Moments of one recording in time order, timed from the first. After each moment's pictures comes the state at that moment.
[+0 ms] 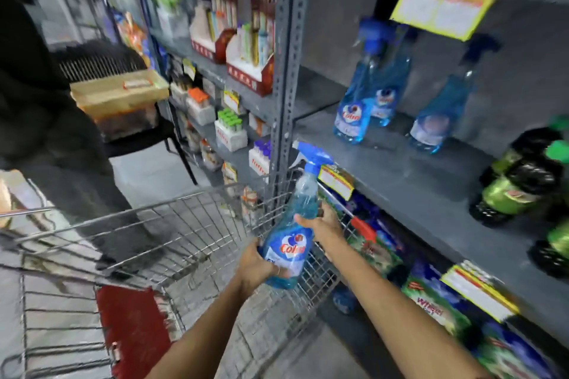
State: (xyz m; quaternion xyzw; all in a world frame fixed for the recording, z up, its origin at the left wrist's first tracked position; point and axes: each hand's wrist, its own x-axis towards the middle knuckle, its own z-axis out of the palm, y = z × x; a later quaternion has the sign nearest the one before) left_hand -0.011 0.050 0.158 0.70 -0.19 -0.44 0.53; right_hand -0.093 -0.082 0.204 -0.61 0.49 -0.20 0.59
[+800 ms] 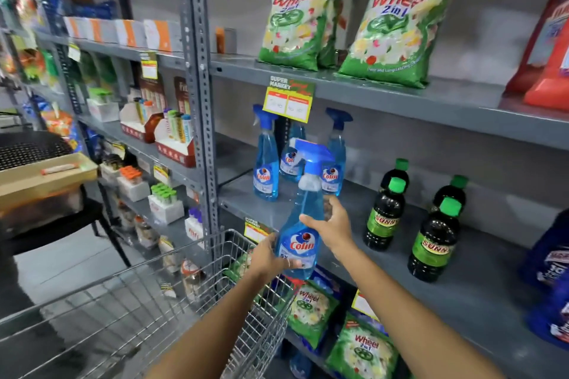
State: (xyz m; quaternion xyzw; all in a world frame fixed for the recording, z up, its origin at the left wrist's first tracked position) left_hand -0.107 -0.076 0.263 0.66 -0.42 -0.36 0.50; right_hand -0.234 -0.136 0.345 -0.66 0.46 -0.40 0.43
